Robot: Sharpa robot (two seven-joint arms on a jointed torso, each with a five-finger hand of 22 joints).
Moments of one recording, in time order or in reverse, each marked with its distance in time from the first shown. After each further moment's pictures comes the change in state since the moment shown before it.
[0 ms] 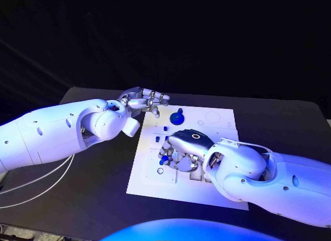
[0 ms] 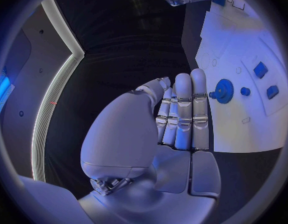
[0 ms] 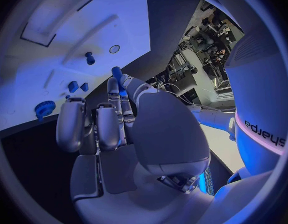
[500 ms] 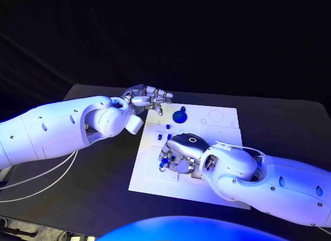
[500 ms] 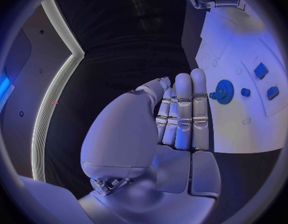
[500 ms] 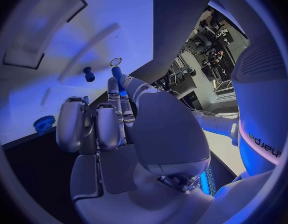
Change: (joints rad) left arm 0.000 0.001 0.000 0.001 0.000 0.000 -0.001; left_hand 0.000 0.000 0.000 0.000 0.000 0.000 0.000 0.004 -0.001 0.000 0.000 0.000 0.000 0.000 0.000 0.000 -0.001 0.000 0.000 0.000 -0.004 -0.001; right arm -0.041 0.060 -0.011 -0.089 -0.022 0.015 0.029; right_hand 0.000 0.000 0.000 0.000 0.004 -0.002 0.002 0.002 0.000 0.003 0.003 -0.004 0.000 0.000 0.000 0.004 0.000 0.000 0.000 0.000 0.000 0.000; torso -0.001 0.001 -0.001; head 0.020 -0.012
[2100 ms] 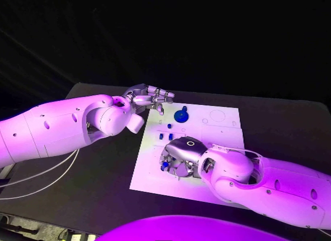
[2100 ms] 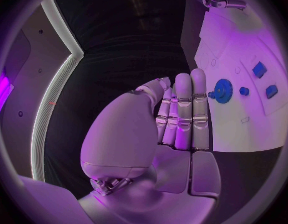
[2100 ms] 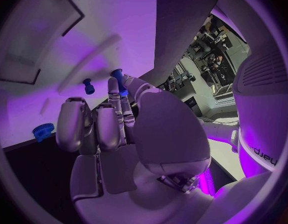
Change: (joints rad) left arm 0.000 -0.001 0.000 -0.003 -0.001 0.002 -0.009; left_hand 0.000 0.000 0.000 0.000 0.000 0.000 0.000 0.000 -0.001 -0.003 0.003 0.000 0.000 0.000 0.000 0.000 -0.001 0.000 0.000 0.000 0.000 -0.001; right arm -0.016 0.023 -0.007 -0.023 -0.039 0.037 -0.003; right_hand -0.021 -0.021 0.001 -0.002 0.009 -0.007 0.008 0.001 0.013 -0.002 0.002 -0.010 0.003 0.000 0.000 0.000 -0.001 0.000 0.000 0.000 -0.006 0.000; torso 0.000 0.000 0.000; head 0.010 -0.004
